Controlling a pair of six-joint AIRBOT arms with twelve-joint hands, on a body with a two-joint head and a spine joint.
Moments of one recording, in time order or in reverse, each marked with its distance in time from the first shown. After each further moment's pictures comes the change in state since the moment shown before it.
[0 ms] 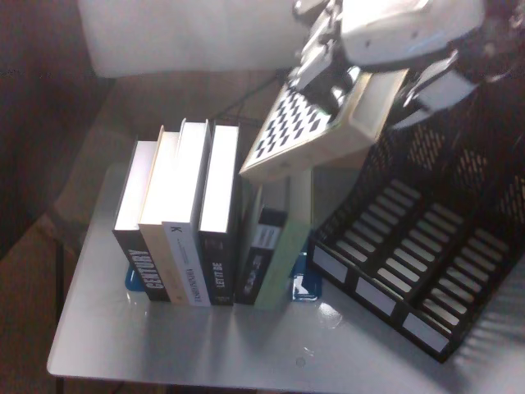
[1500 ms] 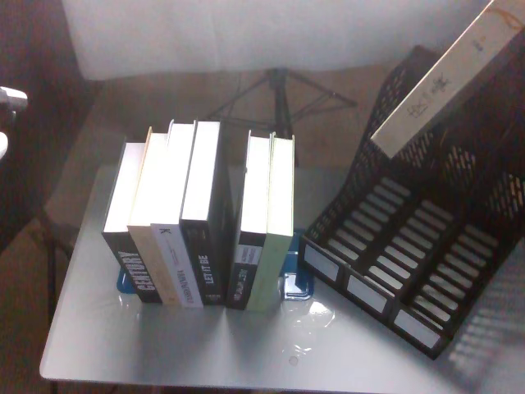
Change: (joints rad) left arm -0.063 -0.019 -0.001 0.045 0.045 0.000; right arm 0.346 0.348 -0.198 -0.577 -0.011 0.346
